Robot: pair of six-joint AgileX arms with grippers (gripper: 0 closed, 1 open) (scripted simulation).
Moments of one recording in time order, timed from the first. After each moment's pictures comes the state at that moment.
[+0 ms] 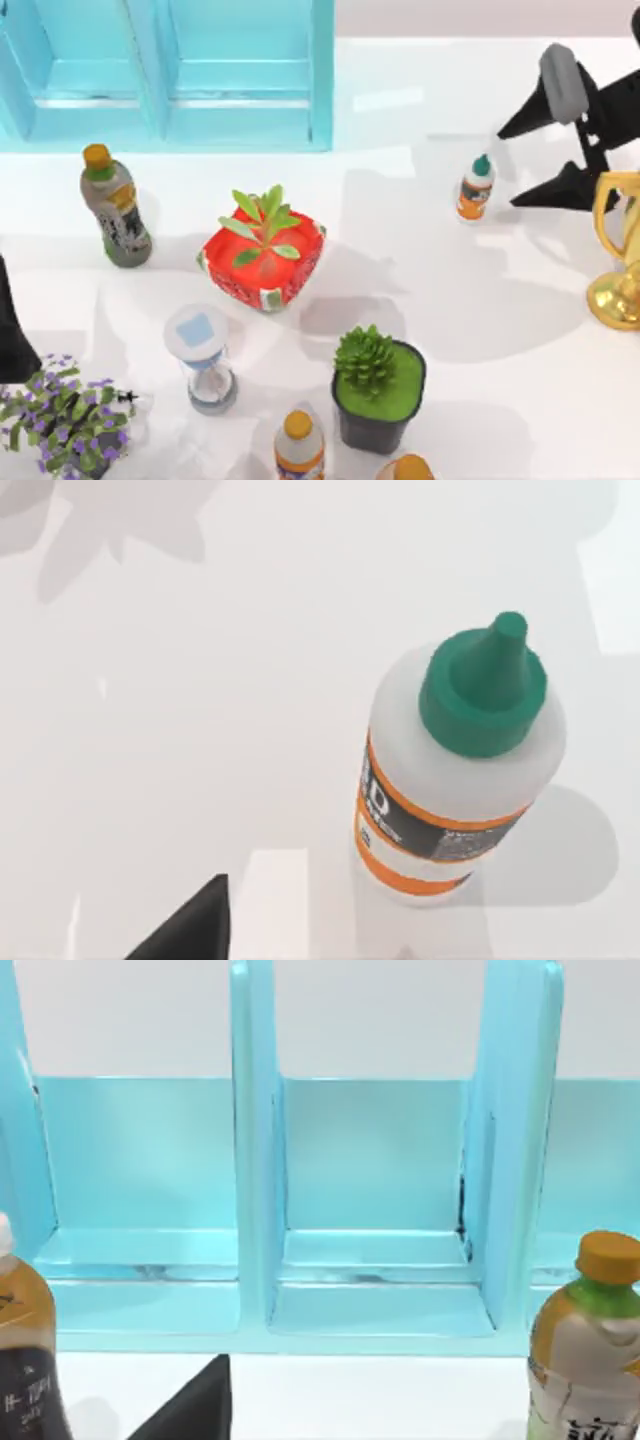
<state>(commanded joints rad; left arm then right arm) 0.00 0.00 0.00 0.00 0.00 0.00 0.00 2.40 1.89 -1.03 -0.85 -1.53</state>
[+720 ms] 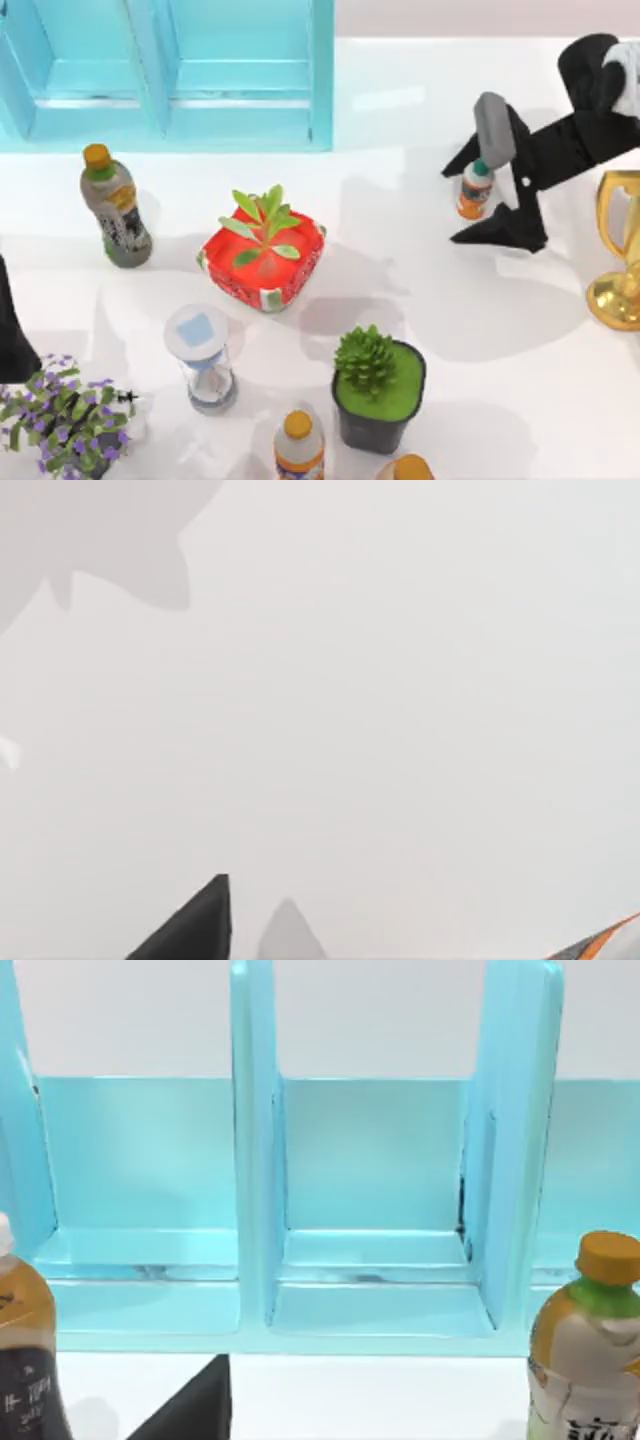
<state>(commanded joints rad) 0.00 0.00 0.00 0.00 0.00 0.00 0.12 2.43 1.74 -0.72 -0.83 -1.36</state>
